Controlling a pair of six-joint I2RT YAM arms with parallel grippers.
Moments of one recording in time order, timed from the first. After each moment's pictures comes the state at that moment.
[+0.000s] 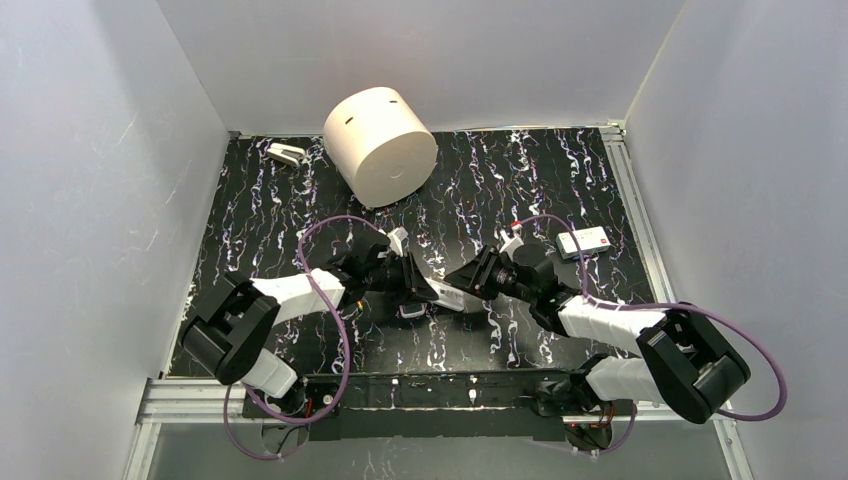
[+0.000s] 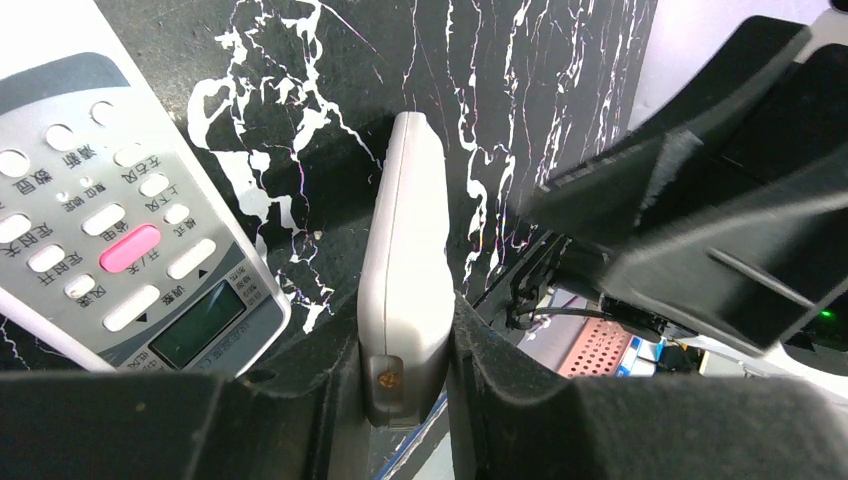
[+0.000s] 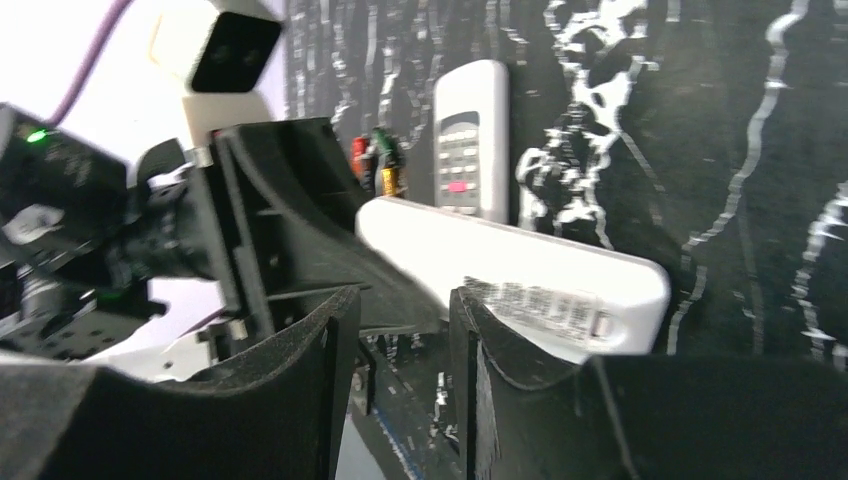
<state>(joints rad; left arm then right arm) -0.66 1.49 0.62 0.14 0.48 -0.92 0.67 1.25 0.36 0.56 -0.32 1.12</state>
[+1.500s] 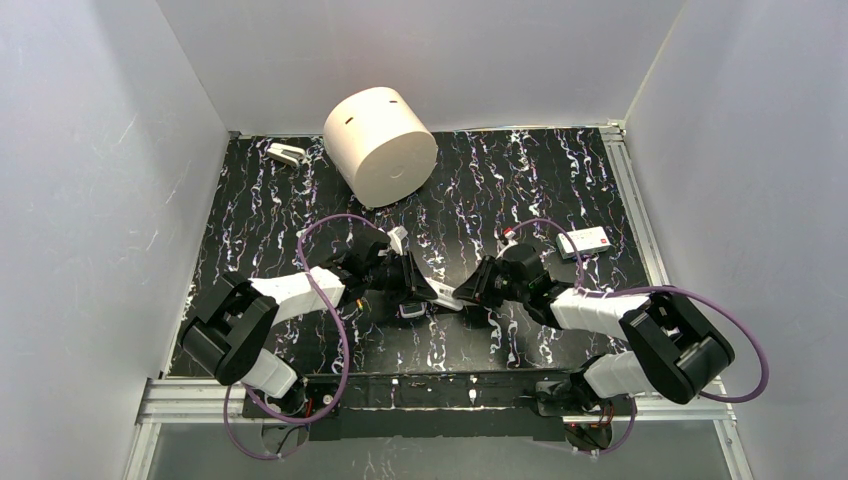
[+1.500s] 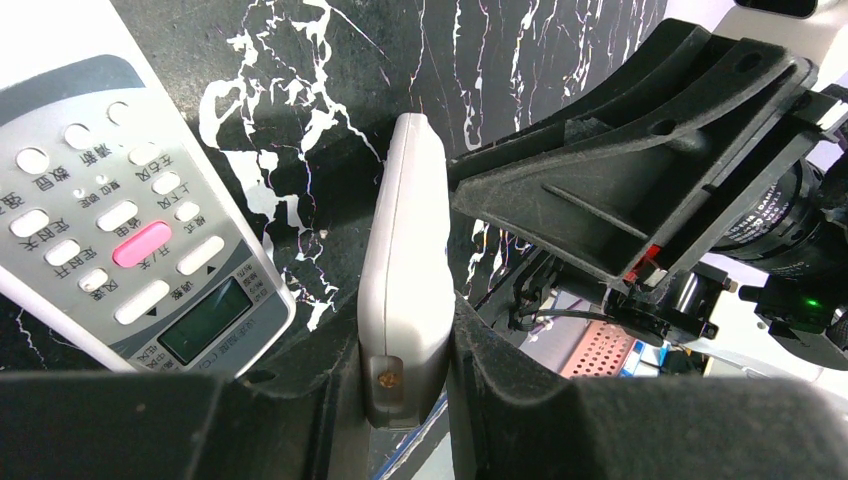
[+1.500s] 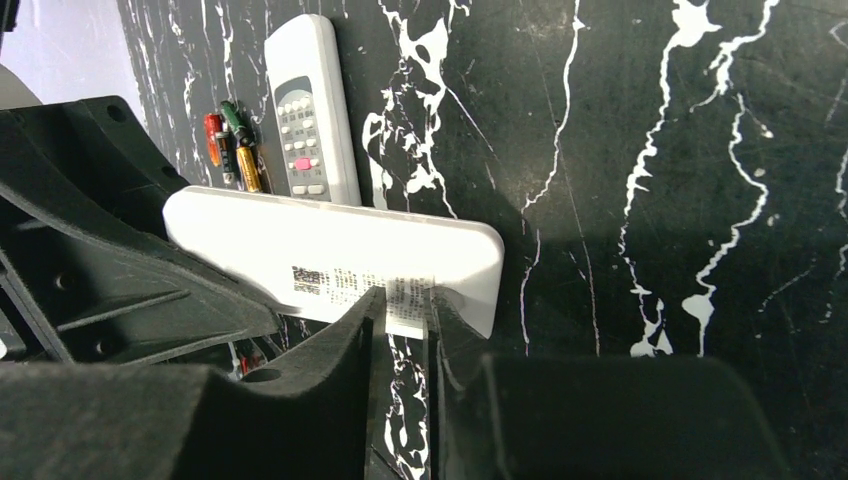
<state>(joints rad) -0.66 1.49 0.64 0.09 0.46 -0.92 0.66 1.36 0.40 0.33 -0.28 0.97</state>
